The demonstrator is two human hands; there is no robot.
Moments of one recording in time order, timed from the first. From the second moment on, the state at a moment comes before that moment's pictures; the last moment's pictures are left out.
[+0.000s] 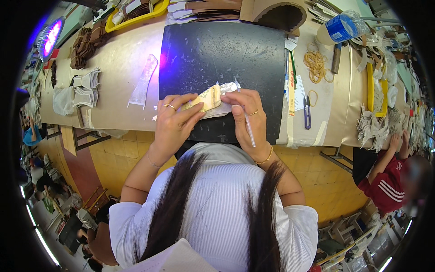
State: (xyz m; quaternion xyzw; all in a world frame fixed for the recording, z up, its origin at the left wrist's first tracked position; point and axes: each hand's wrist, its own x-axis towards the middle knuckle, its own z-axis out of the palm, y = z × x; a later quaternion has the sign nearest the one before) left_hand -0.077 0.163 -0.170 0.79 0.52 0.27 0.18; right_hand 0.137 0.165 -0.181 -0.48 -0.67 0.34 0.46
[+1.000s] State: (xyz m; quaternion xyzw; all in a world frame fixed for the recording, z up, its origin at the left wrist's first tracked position) left_hand -0.073 0.162 -0.169 0.81 0.51 0.25 0.14; right_hand 0.112 0.182 -0.149 -0.48 -0.83 0.15 0.26
